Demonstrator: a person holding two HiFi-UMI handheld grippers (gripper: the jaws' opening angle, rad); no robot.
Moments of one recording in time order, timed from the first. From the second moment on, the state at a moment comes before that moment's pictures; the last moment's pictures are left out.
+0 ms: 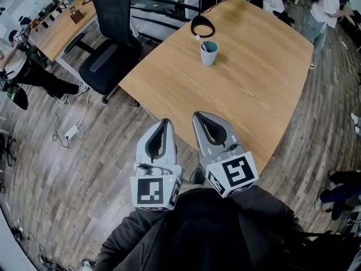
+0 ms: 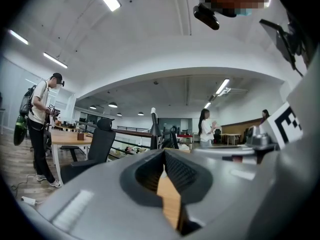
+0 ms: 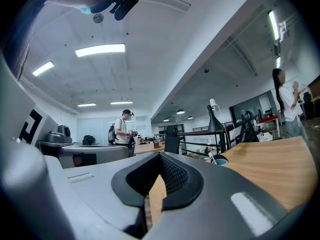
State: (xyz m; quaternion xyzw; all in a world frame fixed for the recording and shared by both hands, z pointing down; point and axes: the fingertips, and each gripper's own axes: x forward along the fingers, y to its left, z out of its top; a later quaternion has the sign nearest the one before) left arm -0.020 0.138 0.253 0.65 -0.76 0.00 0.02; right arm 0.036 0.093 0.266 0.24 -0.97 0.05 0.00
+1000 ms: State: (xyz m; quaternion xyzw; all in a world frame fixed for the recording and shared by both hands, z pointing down) left arm -0.104 -0.001 0.267 0.69 -0.72 0.01 0.05; right arm -0.041 -0.034 0.281 0.29 -0.95 0.07 0.02
